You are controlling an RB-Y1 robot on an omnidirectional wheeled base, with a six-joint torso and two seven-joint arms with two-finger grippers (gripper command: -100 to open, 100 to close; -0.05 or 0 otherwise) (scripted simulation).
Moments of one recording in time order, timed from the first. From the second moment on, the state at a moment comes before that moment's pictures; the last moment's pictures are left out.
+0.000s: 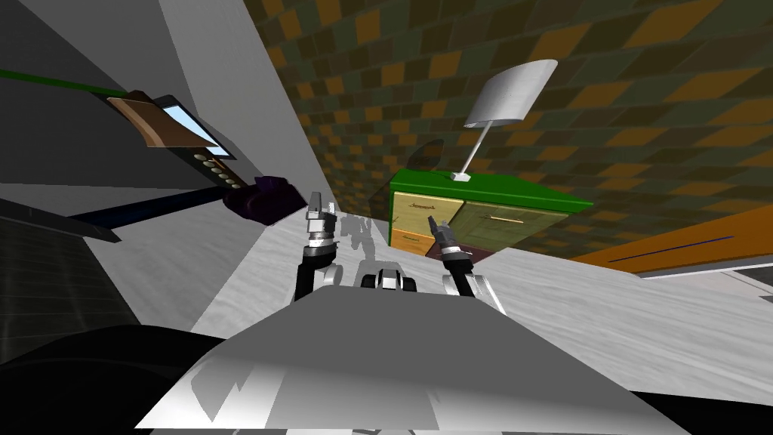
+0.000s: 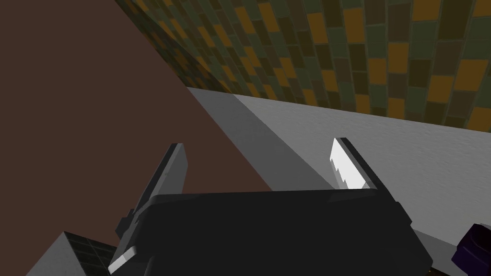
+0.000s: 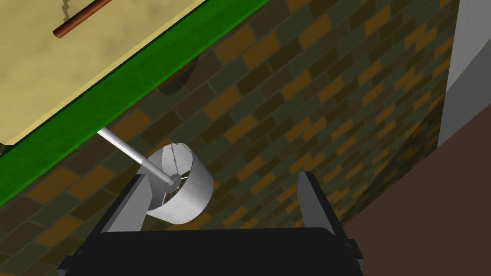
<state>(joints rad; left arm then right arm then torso) 0.52 -0.01 -0.07 -2.38 -0.04 -0.39 -0.14 0.47 -0.17 0.08 -2.22 0.66 -0.13 0.25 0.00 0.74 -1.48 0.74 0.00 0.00</state>
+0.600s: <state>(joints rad) 0.52 -0.01 -0.07 -2.38 -0.04 -0.39 -0.14 0.47 -0.17 0.08 -2.18 0.84 -0.07 0.28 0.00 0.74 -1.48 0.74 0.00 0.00</state>
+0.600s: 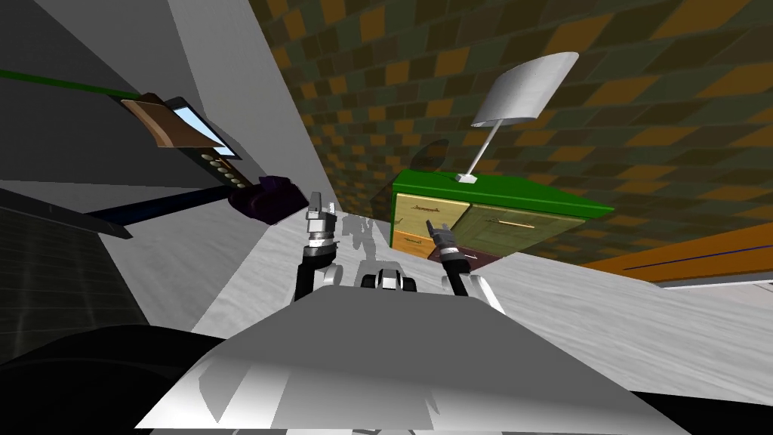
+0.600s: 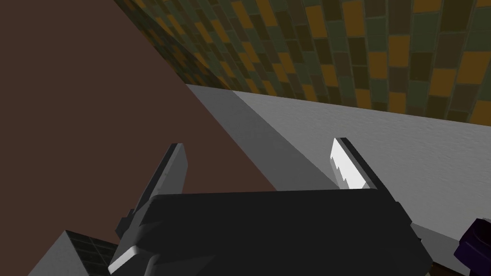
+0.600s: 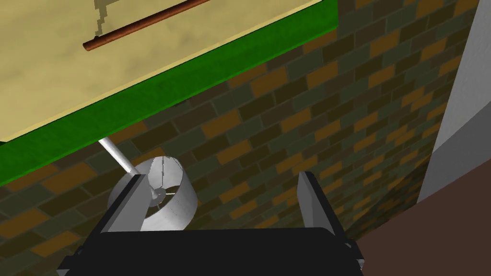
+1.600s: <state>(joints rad) 0.52 -0.01 -0.07 -2.38 -0.04 -0.39 -0.14 0.46 -0.18 0.08 -2.13 1.12 0.04 0.31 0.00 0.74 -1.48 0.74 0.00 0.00</state>
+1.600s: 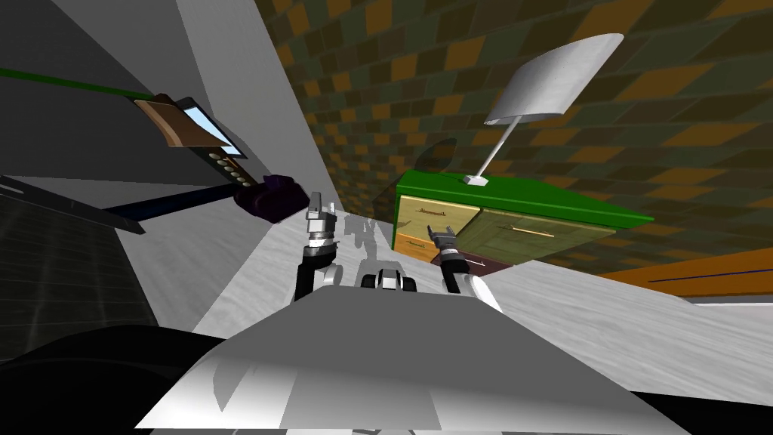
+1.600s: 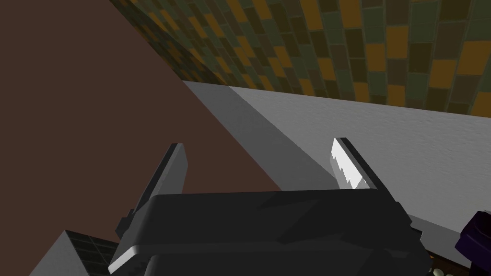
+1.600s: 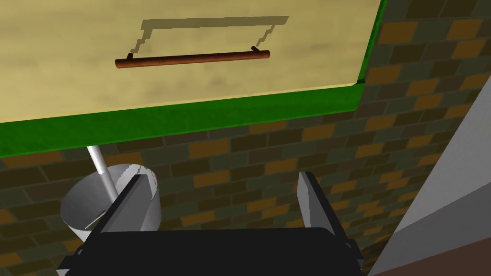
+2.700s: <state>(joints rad) 0.52 -0.01 -0.07 -2.38 -0.04 -0.39 -0.14 0.45 -0.18 0.09 -2.06 1.40 0.17 0.36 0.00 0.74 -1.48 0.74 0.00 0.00</state>
